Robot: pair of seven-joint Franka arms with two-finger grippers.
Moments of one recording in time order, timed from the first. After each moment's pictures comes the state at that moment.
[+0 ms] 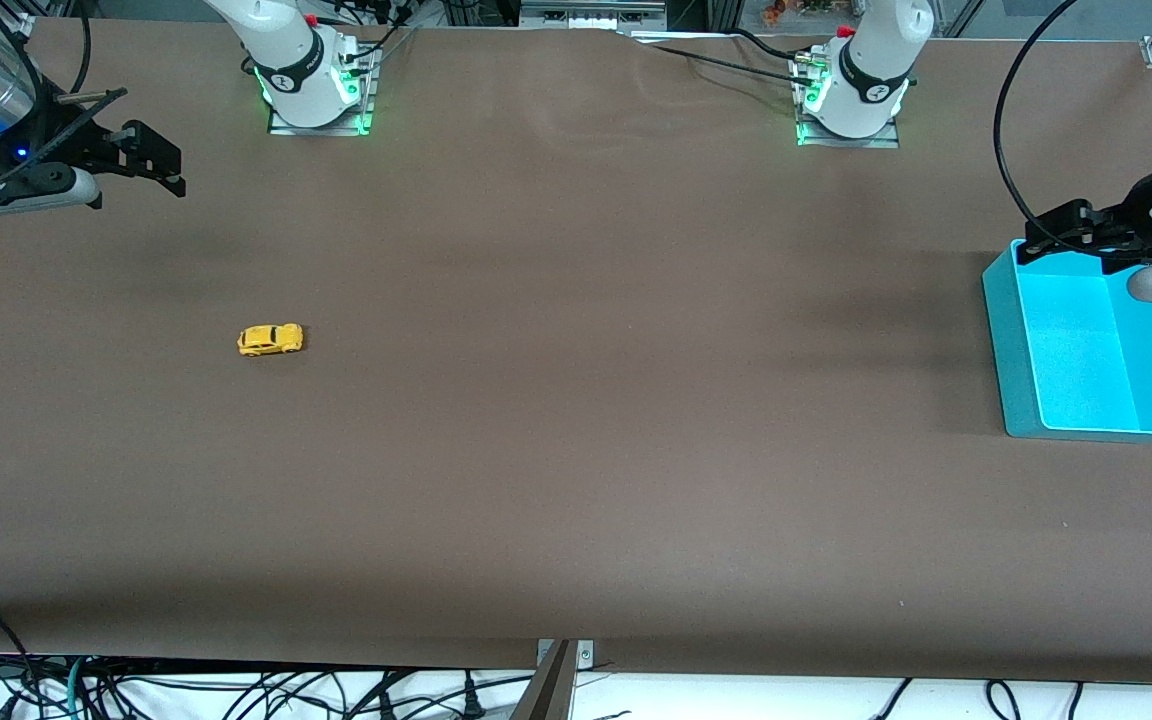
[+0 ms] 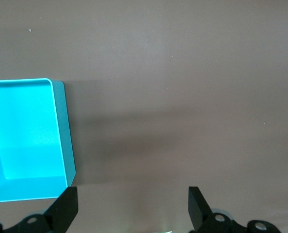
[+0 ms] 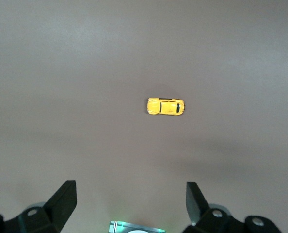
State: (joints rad) left arm -0.05 0.12 0.08 -1.46 -0.06 1.44 0.09; right arm -0.02 -0.17 0.10 -1.83 0.04 1.60 -0.08
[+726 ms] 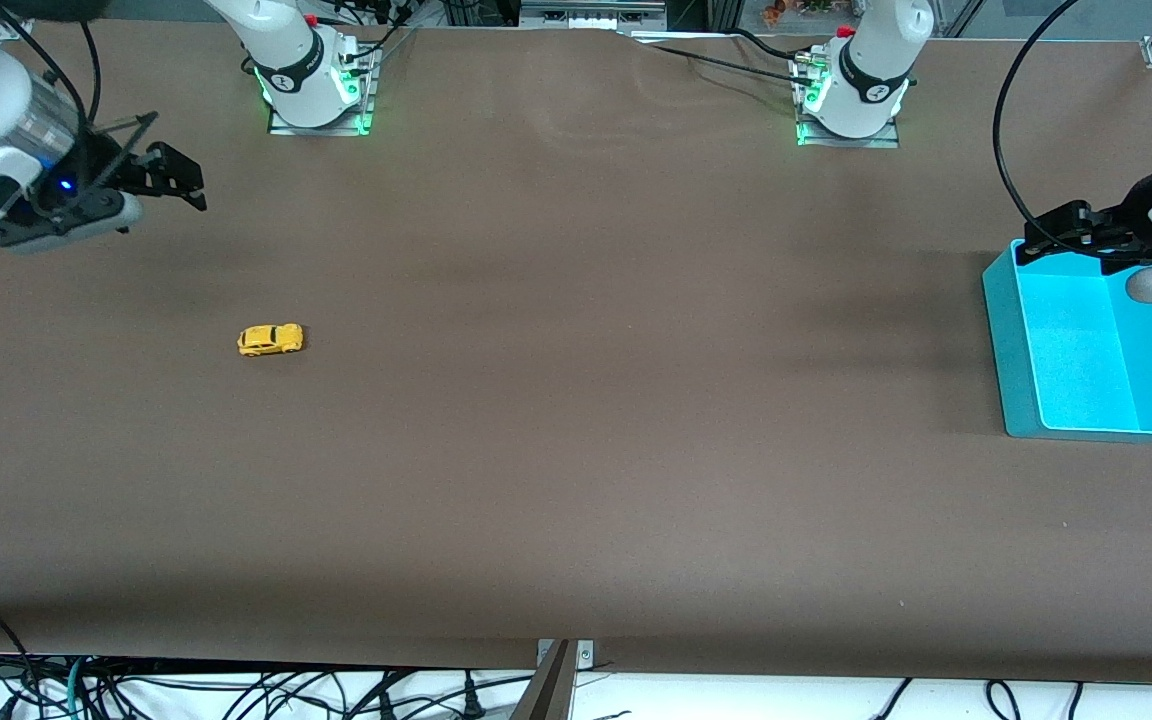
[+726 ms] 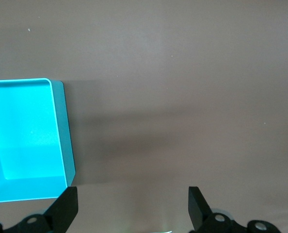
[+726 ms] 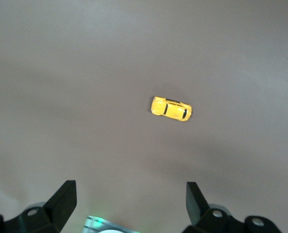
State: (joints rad) left arm -0.05 0.12 0.08 -1.46 -0.06 1.44 0.09; right arm -0.02 -0.11 0.10 -1.91 0.04 1.69 -0.35
